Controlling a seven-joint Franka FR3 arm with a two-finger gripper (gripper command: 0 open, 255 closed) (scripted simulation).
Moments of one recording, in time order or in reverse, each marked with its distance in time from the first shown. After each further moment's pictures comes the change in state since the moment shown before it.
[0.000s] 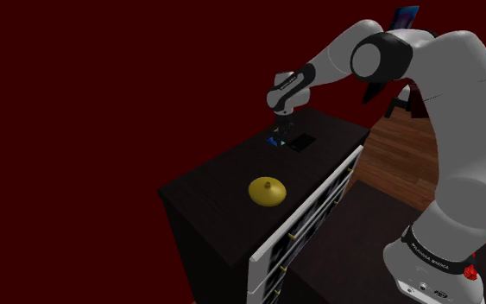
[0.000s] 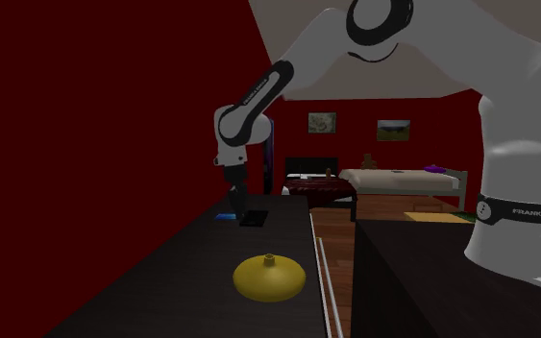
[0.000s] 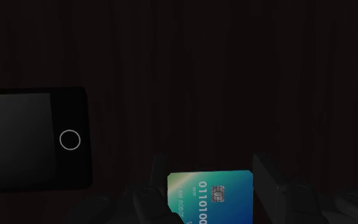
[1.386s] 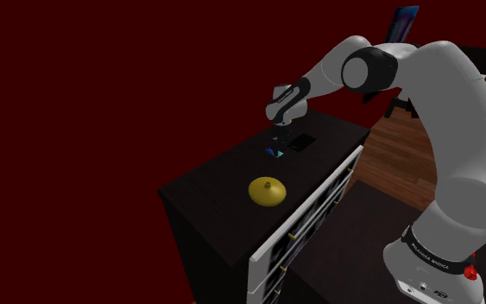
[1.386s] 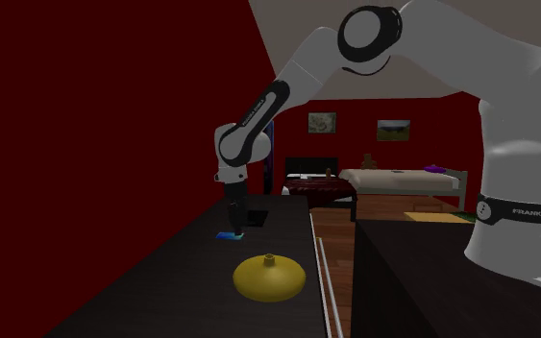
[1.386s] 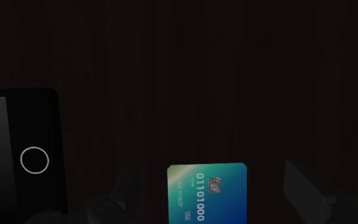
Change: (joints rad) arm -0.002 0.109 0.002 0.035 0.002 0.074 0.000
